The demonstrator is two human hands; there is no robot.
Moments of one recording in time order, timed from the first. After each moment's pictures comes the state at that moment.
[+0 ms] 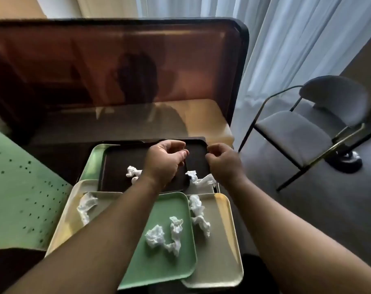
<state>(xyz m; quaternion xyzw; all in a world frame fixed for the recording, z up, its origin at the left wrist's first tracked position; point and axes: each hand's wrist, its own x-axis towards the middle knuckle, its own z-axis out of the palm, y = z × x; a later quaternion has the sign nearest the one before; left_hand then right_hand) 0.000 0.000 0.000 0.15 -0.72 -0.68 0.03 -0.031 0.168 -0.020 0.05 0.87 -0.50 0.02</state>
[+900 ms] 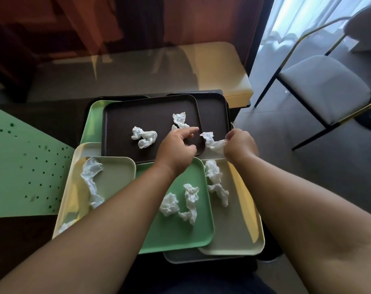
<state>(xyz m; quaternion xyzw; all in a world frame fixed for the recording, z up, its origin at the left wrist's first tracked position) 0.013 -0.012 -0.081 0.12 -0.87 -0.48 -0.05 -0.051 0.166 -0.140 0.16 0.95 -0.25 0.13</state>
